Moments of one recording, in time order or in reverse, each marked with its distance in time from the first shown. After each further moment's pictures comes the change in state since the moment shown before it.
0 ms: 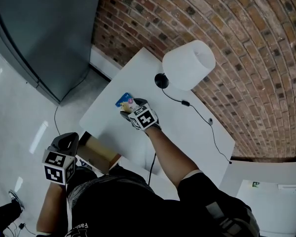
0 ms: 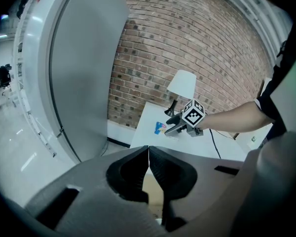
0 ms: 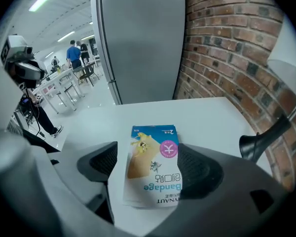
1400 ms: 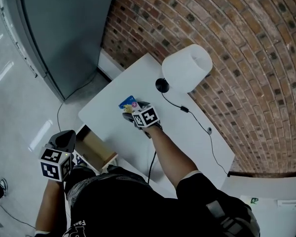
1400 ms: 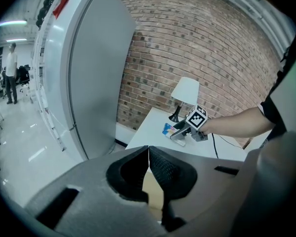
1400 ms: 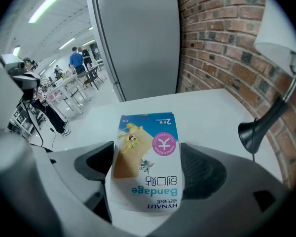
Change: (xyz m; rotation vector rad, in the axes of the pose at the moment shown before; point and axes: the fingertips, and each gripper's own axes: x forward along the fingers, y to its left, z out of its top) left arm -0.038 -0.038 -0.018 -0.076 -0.083 0.136; right arm -0.021 0.002 -0.027 0.049 0.001 0.094
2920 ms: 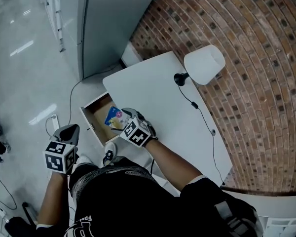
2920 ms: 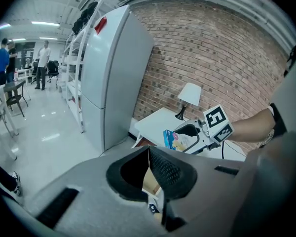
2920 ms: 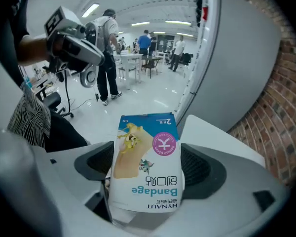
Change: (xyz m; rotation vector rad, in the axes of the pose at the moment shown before) left arm -0.136 -0.041 -0.136 -0.175 -0.101 0.171; right arm -0.065 0.279 -0.063 -0.703 -0.016 0.205
